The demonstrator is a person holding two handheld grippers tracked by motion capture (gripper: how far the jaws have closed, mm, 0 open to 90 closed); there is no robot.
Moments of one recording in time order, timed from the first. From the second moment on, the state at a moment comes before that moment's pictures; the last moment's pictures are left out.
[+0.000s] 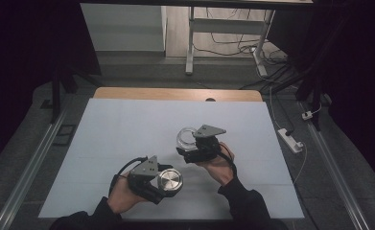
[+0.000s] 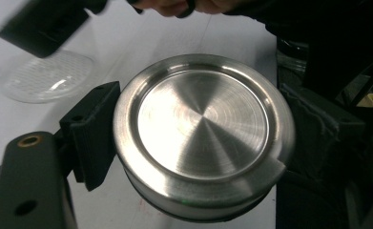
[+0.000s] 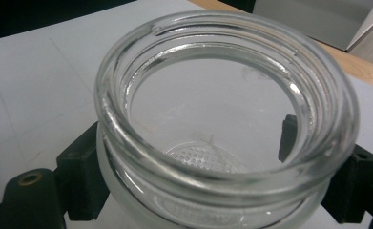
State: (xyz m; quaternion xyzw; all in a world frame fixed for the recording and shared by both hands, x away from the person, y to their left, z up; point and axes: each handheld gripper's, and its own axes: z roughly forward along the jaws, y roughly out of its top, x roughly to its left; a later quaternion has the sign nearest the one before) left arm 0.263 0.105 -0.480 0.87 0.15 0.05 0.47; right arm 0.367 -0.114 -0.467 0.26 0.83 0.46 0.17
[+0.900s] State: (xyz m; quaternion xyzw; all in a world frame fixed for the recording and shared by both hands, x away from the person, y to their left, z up) left arm 0.296 0.081 -0.522 0.87 0.18 0.07 0.45; right arm 0.424 -0.080 -0.476 0.28 0.83 0.45 0.19
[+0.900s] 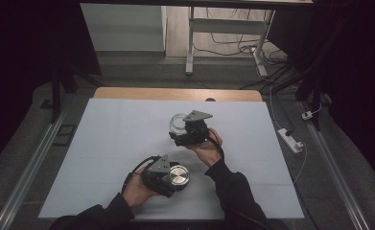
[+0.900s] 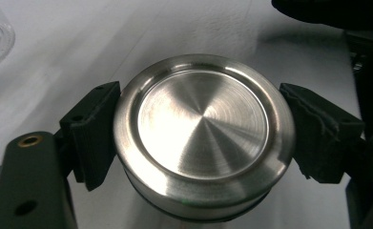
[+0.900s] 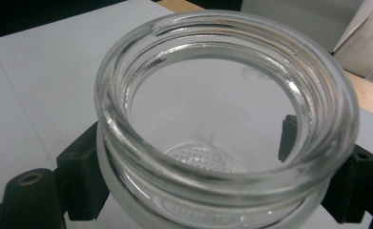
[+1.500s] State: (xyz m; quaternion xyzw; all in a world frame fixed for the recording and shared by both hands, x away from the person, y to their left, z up) left arm 0.314 0.070 -0.536 0.88 0.20 0.08 0.42; right arm 0.453 -0.072 -0.496 0.31 0.83 0.42 0.20
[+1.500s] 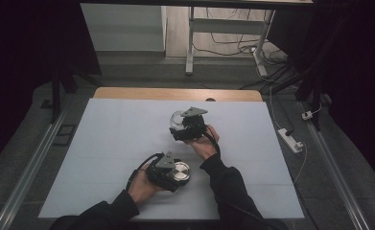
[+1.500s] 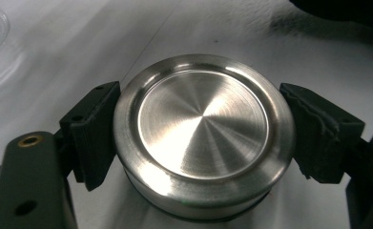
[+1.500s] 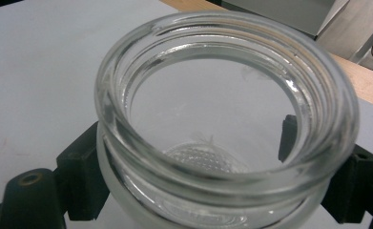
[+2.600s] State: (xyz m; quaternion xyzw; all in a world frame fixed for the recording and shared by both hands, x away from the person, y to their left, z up) left arm 0.321 0.060 -0.542 0.91 0.21 0.06 0.36; right arm 0.456 -0.069 -0.515 0.33 0.84 0.40 0.17
